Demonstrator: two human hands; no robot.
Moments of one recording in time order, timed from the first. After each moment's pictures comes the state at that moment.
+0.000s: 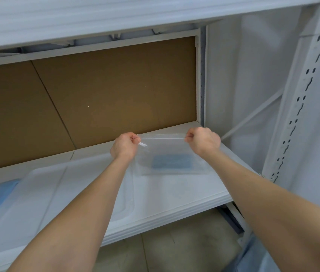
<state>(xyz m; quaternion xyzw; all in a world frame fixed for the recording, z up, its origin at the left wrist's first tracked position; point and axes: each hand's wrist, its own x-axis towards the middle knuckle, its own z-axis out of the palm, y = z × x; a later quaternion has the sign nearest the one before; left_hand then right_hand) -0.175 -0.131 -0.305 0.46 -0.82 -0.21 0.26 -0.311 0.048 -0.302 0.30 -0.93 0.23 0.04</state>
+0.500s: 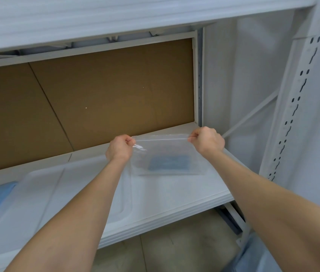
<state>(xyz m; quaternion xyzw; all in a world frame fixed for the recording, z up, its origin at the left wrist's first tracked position) -0.172 -0.135 -0.308 0.47 -0.81 -0.22 0.27 -0.321 0.056 -0.305 0.23 -0.92 0.30 0.03</state>
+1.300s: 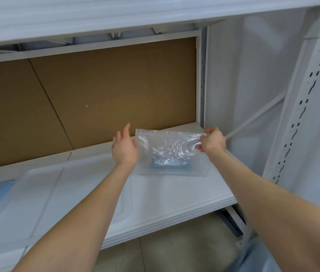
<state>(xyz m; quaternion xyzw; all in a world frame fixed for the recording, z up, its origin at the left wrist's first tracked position) -0.178 -0.127 -0.322 0.40 -0.84 -0.13 0.35 -0.348 0.044 -0.328 0.09 -0.81 0.58 -0.06</state>
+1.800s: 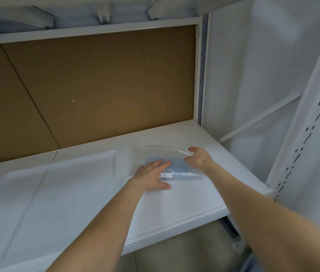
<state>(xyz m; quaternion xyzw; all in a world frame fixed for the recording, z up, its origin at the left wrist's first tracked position) -0.231 -0.120 -0.400 0.18 -0.98 -0.05 -0.11 -0.367 0.014 -0.383 0.21 -0.87 0.39 -0.20</state>
